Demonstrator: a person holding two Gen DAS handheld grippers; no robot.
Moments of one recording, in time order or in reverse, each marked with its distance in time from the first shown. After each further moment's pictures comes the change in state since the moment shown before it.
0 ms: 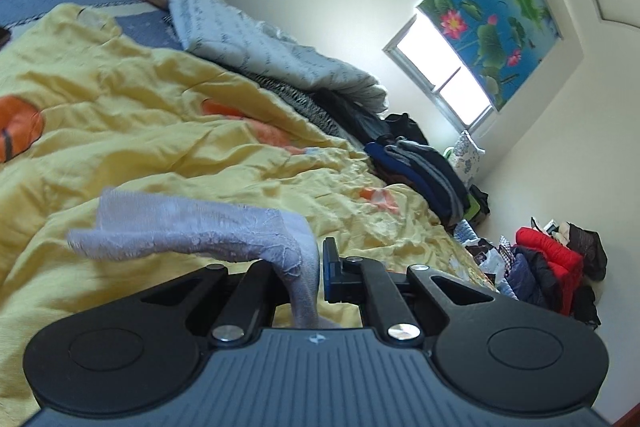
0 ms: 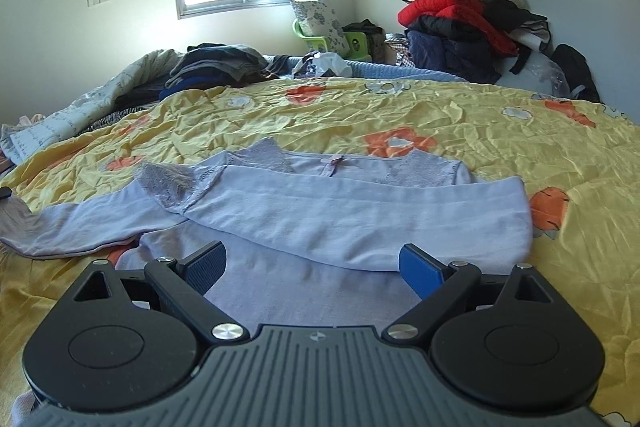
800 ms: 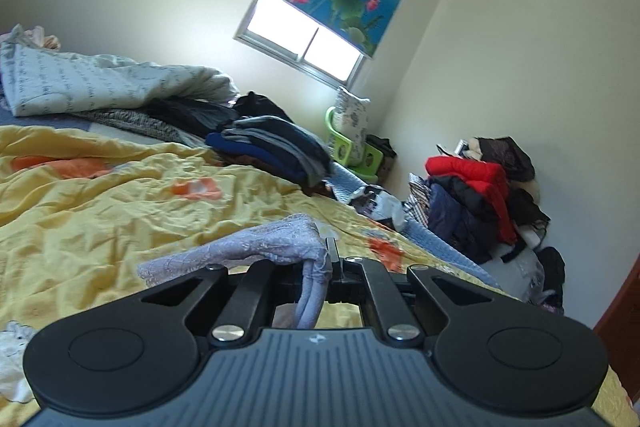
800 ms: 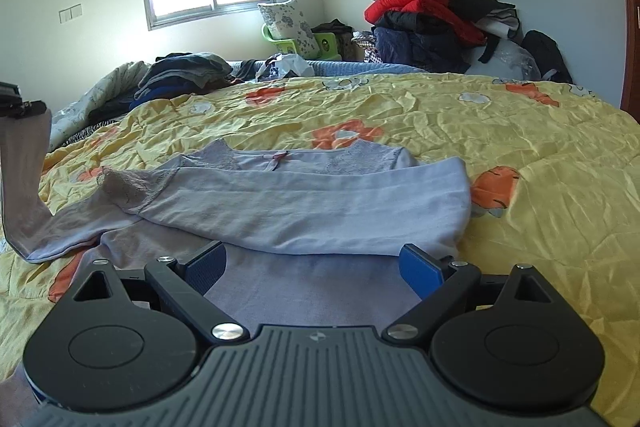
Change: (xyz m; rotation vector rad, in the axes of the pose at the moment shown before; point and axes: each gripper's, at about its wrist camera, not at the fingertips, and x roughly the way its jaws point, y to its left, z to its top) left arm 0.013 -0.175 -0.051 0.355 0.042 -0.264; right arm -0.012 -0.040 -0.013 0.067 -0.002 -0.055
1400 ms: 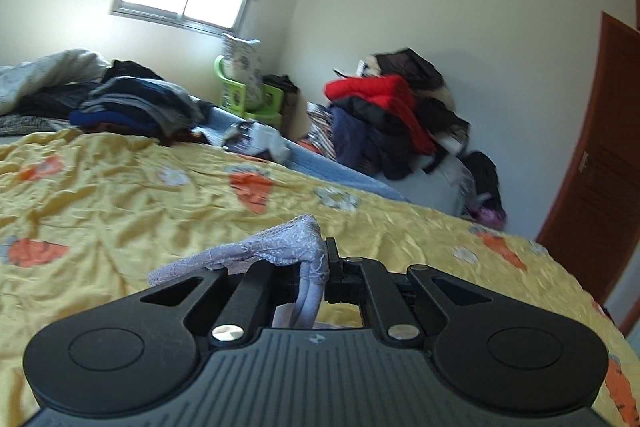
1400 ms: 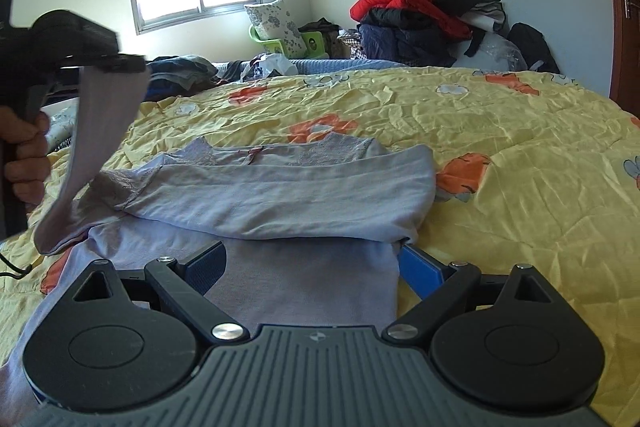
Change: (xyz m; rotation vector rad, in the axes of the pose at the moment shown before) left arm 0.035 -0.152 -0.057 0.239 0.186 -0.240; right arm -0.013 -0.021 -0.007 0.026 -0.004 -0.027
